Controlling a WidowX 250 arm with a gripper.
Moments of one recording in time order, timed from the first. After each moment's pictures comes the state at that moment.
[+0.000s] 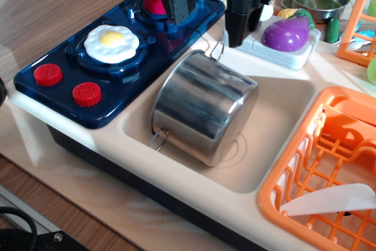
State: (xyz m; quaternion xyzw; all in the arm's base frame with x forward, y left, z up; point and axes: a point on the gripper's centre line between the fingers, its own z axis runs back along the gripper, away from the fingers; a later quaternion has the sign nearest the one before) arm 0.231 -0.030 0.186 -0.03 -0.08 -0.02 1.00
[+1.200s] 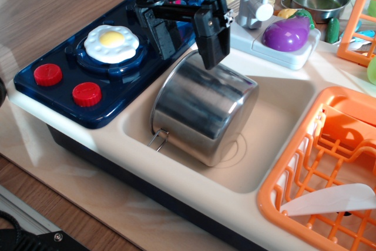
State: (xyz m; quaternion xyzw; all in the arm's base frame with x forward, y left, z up) arm 0.240 -0.001 0.139 -0.14 -0.05 -0.03 0.99
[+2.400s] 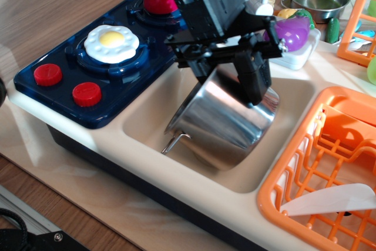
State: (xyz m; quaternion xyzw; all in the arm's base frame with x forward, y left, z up) arm 0.236 -0.058 0.121 -0.23 -0.05 0.05 0.97
